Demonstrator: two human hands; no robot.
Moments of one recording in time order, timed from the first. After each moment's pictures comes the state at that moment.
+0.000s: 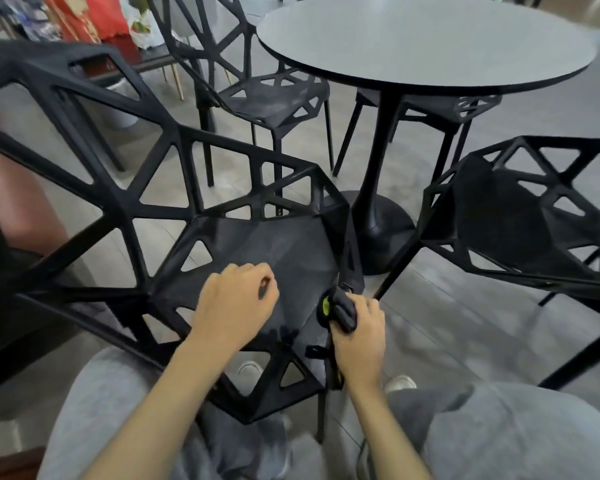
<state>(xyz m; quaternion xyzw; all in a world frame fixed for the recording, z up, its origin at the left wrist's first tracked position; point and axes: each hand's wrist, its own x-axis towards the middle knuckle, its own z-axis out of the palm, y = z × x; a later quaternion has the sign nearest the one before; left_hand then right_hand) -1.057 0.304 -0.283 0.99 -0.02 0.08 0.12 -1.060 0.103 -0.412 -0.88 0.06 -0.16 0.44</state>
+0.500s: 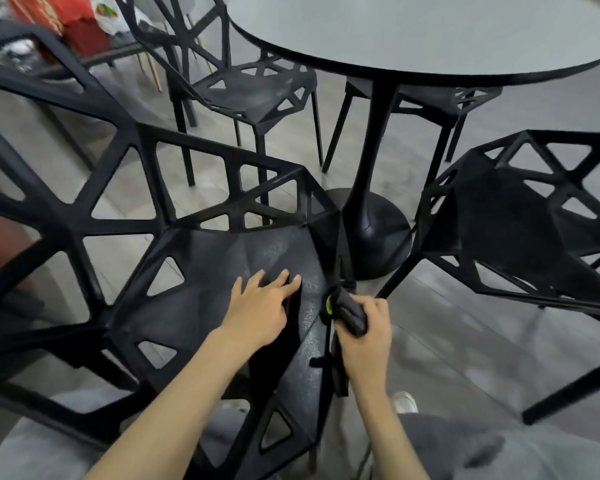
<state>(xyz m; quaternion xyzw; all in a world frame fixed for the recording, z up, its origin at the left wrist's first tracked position) -0.967 0.266 -0.341 0.97 -0.07 -0.21 0.08 -1.000 0.080 -0.423 -0.83 0.06 -0.18 0.52</state>
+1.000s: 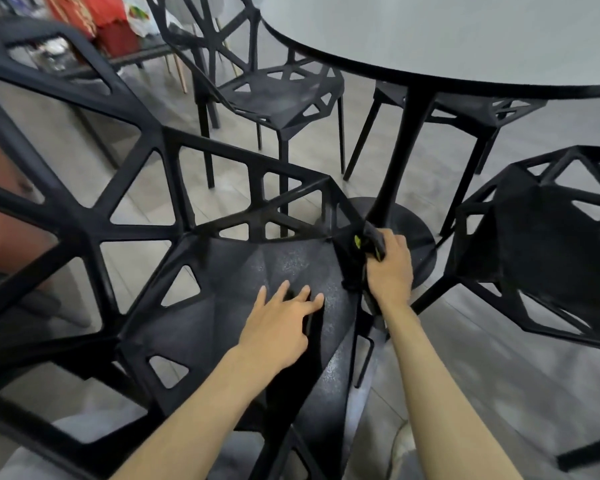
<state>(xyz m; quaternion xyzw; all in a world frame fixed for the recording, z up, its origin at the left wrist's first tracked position) -0.957 0.269 -0.337 0.97 -0.07 -0.21 0.12 -0.840 0.078 -0.406 -0.91 0.05 -0.13 0.40</state>
